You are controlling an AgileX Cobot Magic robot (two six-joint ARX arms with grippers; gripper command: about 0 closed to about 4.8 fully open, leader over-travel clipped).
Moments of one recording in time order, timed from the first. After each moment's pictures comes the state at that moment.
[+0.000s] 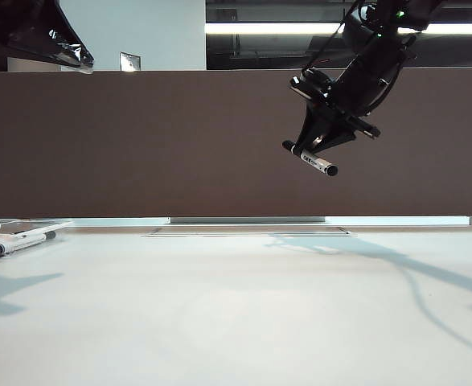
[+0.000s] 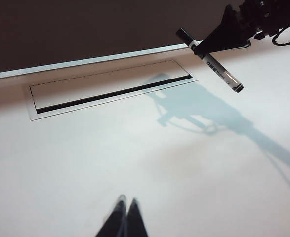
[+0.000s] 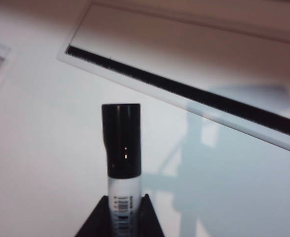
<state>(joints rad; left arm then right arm) -0.45 0.88 0.64 -0.02 0.08 -0.06 0.21 2.10 1.94 -0.65 -0.44 0.03</state>
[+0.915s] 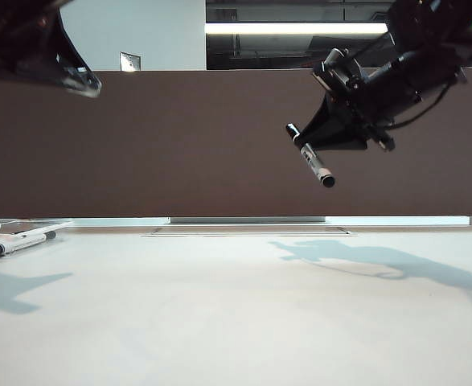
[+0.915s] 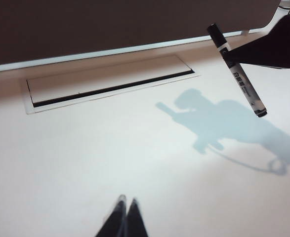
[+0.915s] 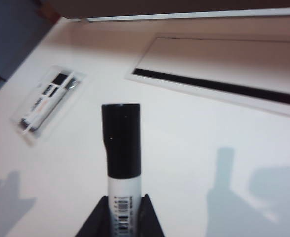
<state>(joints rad) -0.45 0.93 0.58 0.08 0.08 -0.06 0.21 1.76 1.22 0.08 -0.60 0.22</state>
